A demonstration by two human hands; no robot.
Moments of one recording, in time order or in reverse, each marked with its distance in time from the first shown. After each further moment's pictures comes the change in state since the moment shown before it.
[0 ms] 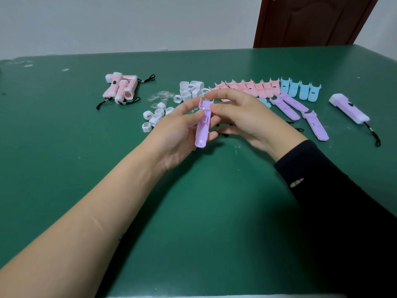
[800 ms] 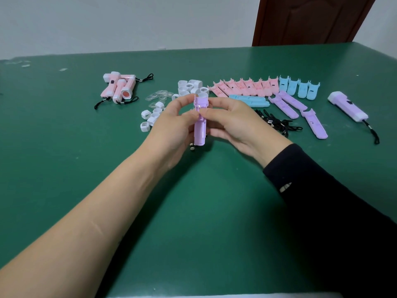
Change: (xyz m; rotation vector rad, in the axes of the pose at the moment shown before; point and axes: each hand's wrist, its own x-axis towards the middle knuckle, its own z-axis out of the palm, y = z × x) left_hand 0.001 -0.005 -0.002 0.227 0.124 0.128; right_hand 0.003 0.009 0.017 0.264 0.042 0.077
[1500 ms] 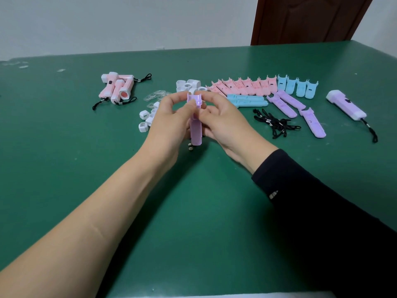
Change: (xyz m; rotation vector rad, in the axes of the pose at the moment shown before) left_hand -0.002 0.000 0.002 0.085 0.090 0.091; right_hand 0.001 0.009 0.017 -0.099 0.040 -0.107
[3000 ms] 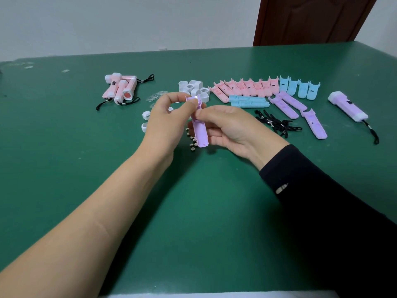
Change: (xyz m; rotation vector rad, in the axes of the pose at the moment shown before) left_hand 0.000 0.005 -0.004 0.171 0.114 0.046; right_hand 0.002 -0.003 -0.015 0.167 -0.143 0.180
